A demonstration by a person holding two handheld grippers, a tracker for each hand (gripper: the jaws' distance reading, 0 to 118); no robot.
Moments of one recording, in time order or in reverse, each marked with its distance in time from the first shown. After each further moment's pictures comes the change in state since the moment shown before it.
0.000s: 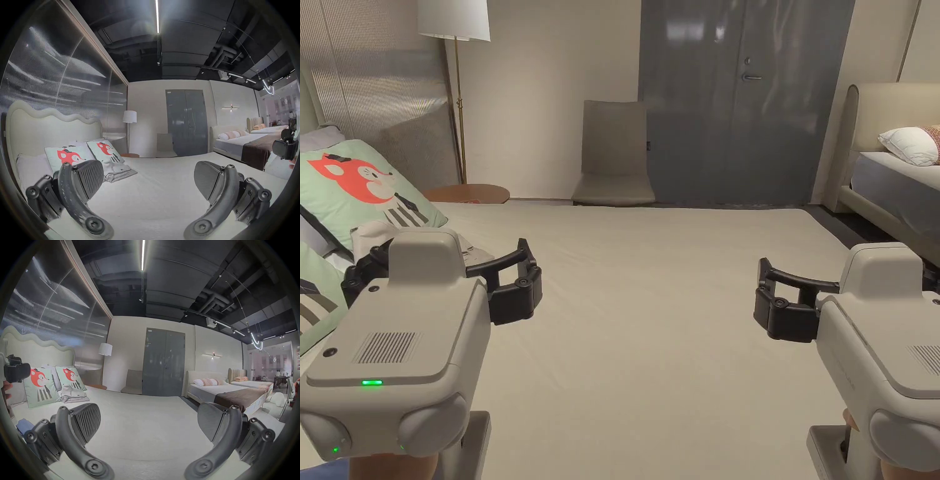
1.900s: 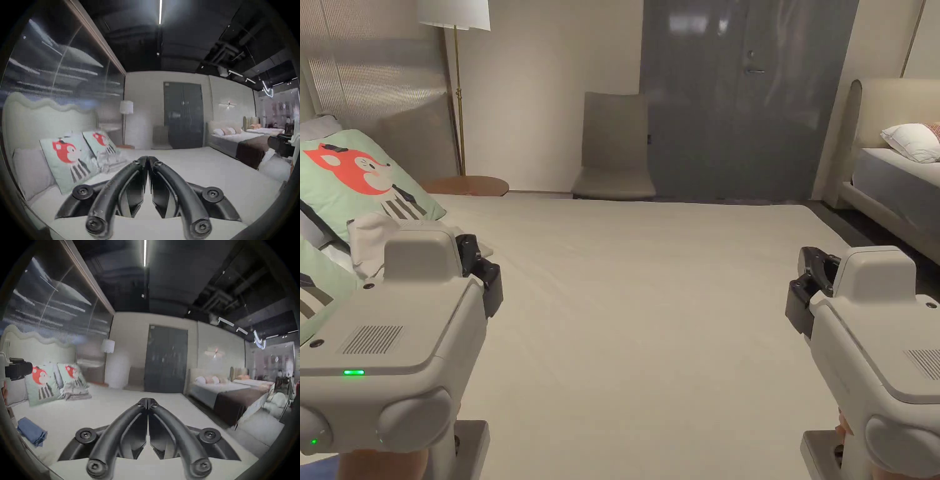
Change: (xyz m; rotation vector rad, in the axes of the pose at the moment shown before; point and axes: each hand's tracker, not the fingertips) left arm -0.008 0.005 -0.008 -0.065 -0.035 0.034; right arm -0.006 0.003 -0.005 0.022 0.002 0.010
